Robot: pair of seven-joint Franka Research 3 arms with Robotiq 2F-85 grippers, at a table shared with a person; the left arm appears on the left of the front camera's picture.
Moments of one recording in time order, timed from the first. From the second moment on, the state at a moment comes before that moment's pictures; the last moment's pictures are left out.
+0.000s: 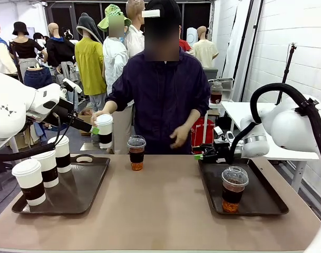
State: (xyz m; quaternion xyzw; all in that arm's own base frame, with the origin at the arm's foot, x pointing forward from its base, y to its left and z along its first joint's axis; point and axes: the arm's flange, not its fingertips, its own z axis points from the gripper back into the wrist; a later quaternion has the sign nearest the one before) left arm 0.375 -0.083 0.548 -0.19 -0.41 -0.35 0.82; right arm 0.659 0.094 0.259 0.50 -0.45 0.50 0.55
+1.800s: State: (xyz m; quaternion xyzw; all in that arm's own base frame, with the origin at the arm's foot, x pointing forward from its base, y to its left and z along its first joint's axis) left arm 0.375 -0.083 0.548 -0.19 -0.41 -0.35 0.82; right arm 0.683 0.177 0.245 0.50 -0.45 0.50 0.54
